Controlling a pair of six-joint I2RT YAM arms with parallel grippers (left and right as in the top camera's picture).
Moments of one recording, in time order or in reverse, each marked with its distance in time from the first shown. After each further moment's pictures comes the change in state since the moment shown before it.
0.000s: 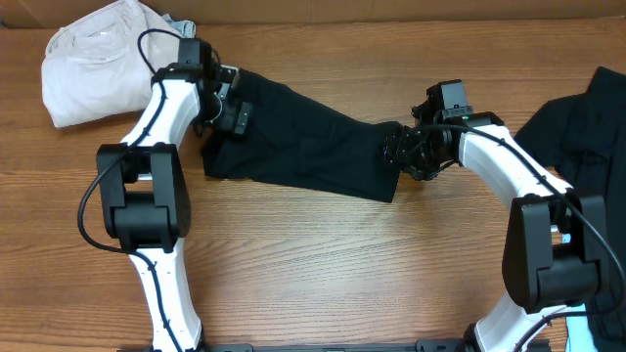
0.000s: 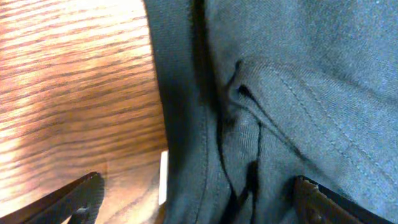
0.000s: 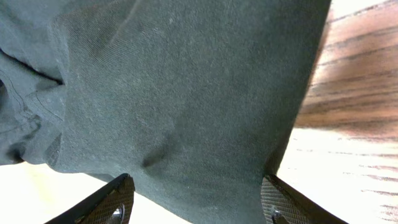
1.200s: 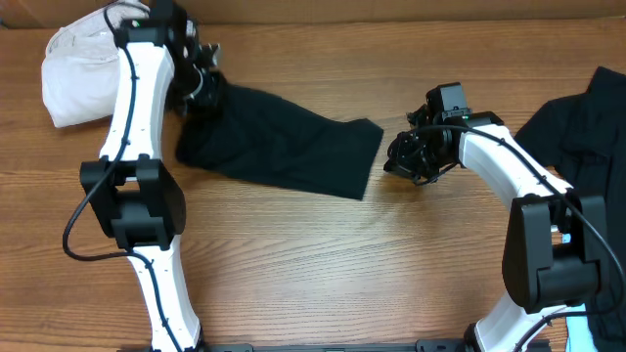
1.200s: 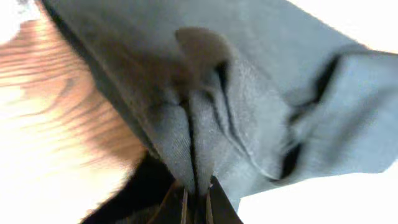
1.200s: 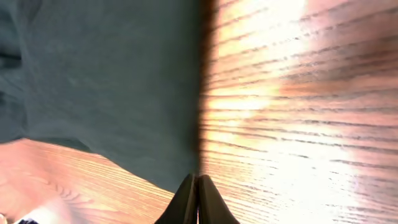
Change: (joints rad) left arm 0.032 0.019 0.521 -0.692 0.130 -0.081; right arm 0.000 0.000 0.007 -0.065 -0.064 -0.065
